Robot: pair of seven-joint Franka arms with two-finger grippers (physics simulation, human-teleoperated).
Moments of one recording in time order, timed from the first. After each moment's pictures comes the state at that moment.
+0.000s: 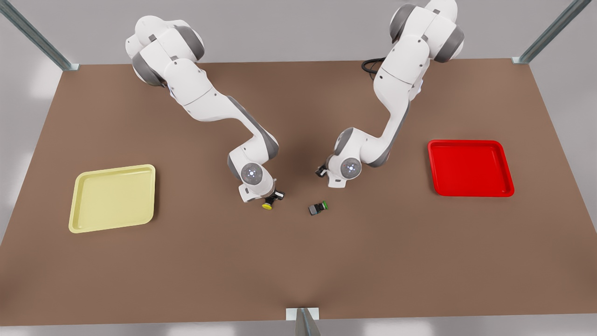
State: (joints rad) left arm -0.55 0.59 -0.10 -1.88 -0.41 2.12 -1.12; right arm 0.48 0.76 0.17 -1.67 0.04 2.40 0.97
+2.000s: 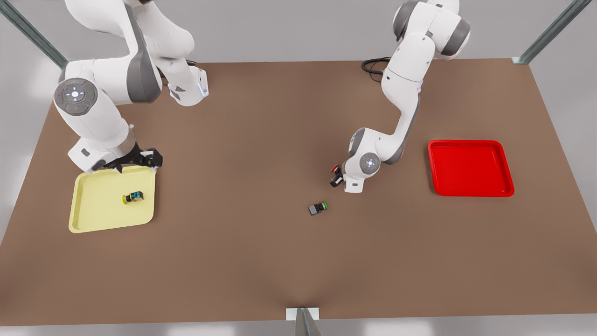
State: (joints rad) left arm -0.57 0.54 0.00 -2.02 -0.39 2.38 -1.03; right arm -0.12 0.14 0.34 -1.51 -0.19 1.61 0.16
